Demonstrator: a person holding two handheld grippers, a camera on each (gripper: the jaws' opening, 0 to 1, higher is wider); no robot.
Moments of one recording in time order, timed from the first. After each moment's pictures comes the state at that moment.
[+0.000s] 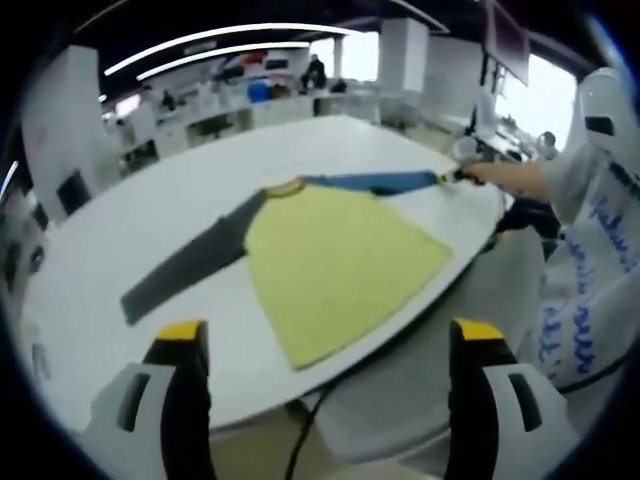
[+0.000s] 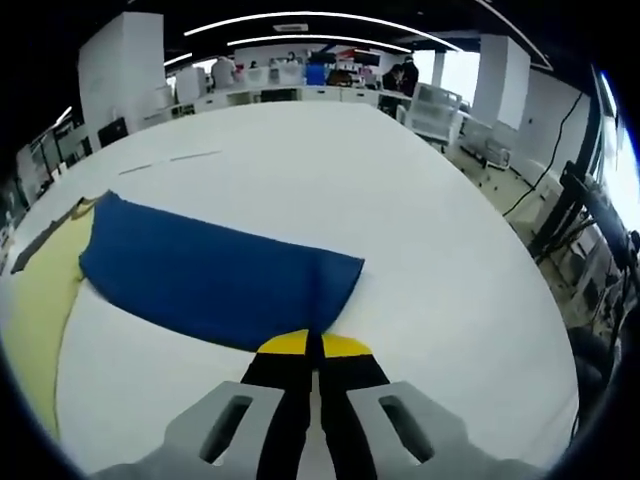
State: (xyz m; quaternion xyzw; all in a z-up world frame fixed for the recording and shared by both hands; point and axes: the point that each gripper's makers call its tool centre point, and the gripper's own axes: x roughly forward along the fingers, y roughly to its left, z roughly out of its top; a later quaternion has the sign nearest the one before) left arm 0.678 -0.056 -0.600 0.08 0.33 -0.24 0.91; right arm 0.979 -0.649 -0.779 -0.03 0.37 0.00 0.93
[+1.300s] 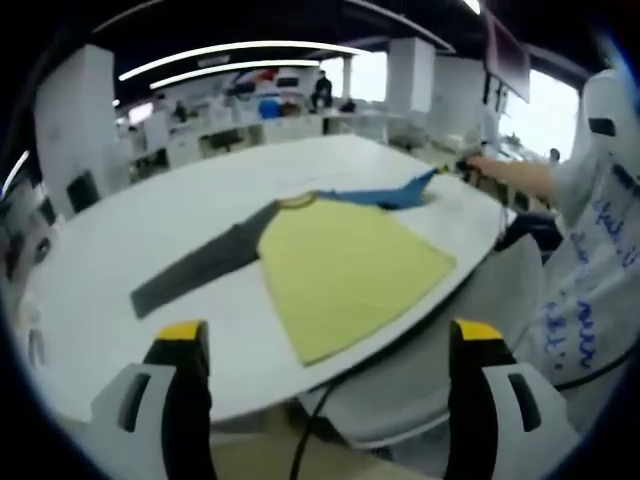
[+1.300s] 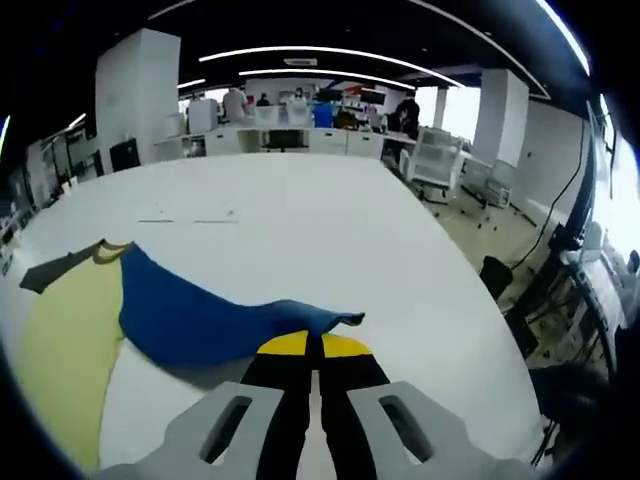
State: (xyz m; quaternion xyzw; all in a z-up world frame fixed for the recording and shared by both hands) left arm 0.661 -0.032 -0.595 0.06 0.30 -0.22 0.93; right arm 0.993 -0.608 -0.669 -0.06 0.28 0.02 0.96
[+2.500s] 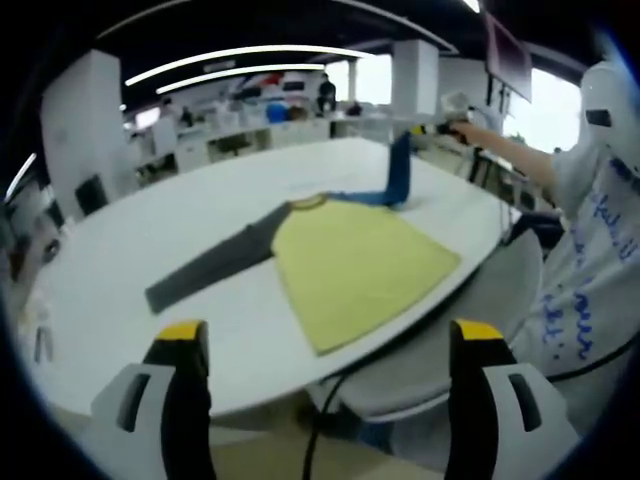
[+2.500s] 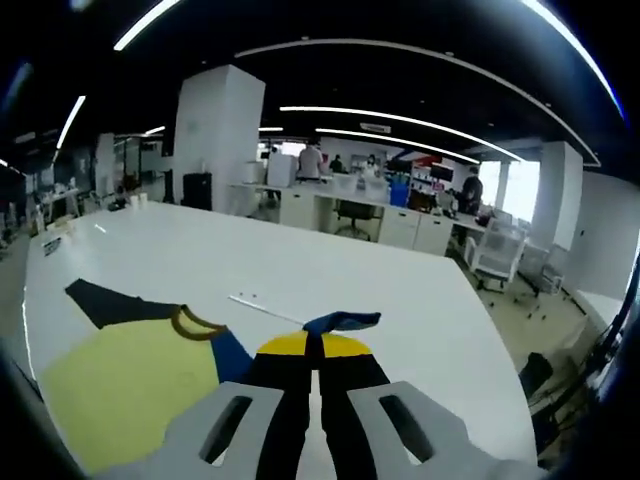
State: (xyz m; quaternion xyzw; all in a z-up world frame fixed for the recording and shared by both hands) left arm 0.646 -0.013 -0.587 0.07 0.29 -0.21 0.93; right arm 1.026 -0.440 -0.545 -0.10 0.14 0.18 0.97
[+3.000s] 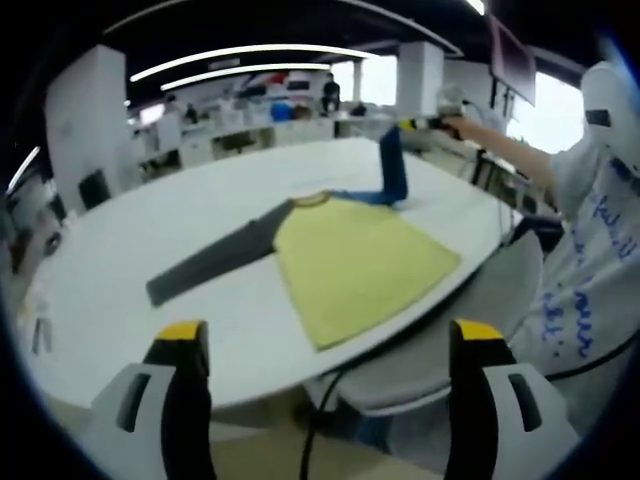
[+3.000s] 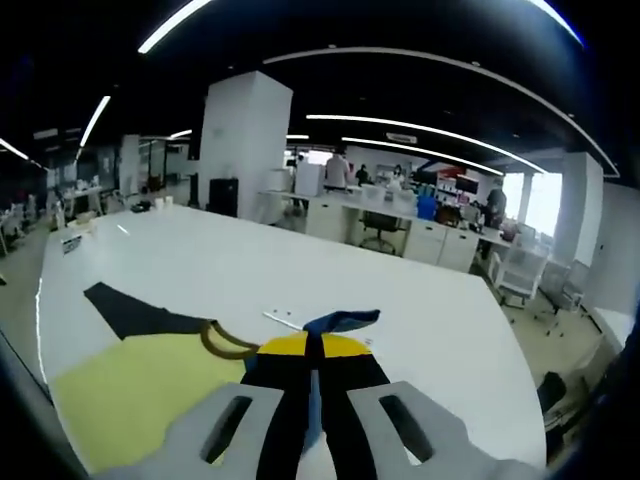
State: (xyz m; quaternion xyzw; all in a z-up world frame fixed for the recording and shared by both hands) left arm 0.642 -0.010 -0.592 0.06 0.29 -0.20 0.93; right arm 1.025 -0.381 -0.533 -0.11 0.13 0.23 0.96
